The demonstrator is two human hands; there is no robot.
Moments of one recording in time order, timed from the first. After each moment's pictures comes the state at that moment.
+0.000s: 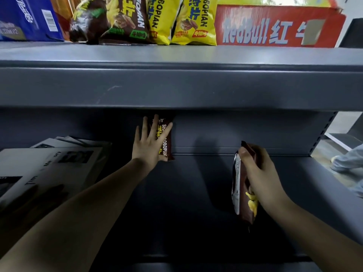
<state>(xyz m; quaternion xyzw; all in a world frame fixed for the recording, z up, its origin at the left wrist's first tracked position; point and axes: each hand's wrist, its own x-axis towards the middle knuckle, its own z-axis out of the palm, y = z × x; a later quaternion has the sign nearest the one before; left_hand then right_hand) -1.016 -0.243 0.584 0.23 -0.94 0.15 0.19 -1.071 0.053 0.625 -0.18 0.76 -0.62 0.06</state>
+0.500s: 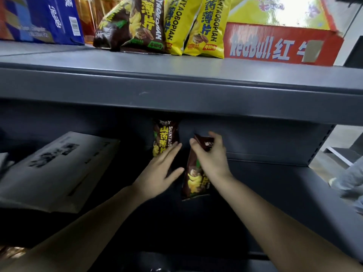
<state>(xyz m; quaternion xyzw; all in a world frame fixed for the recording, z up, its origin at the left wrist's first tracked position) -0.949 -0.184 0.577 0.05 -0.95 -0.20 0.25 -1.053 -0.047 0.634 -0.23 0.78 -0.58 0.03</state>
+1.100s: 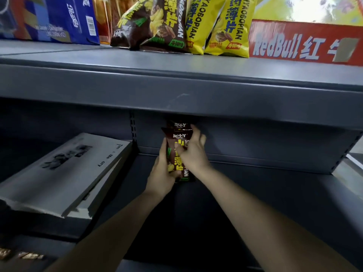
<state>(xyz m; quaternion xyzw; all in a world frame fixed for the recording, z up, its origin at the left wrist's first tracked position) -0.957 -0.206 0.558 0.24 -0.81 -0.45 0.30 -1.039 -0.136 0.625 -0.36 0.79 -0.50 0.05</state>
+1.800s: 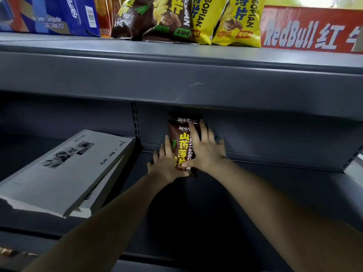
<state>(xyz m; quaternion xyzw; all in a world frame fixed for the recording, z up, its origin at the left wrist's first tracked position) -0.978 -0.230 0.566 0.35 -0.90 -0.25 0.10 -1.078 -0.134 0.614 -0.45 0.89 -0.06 -0.08</state>
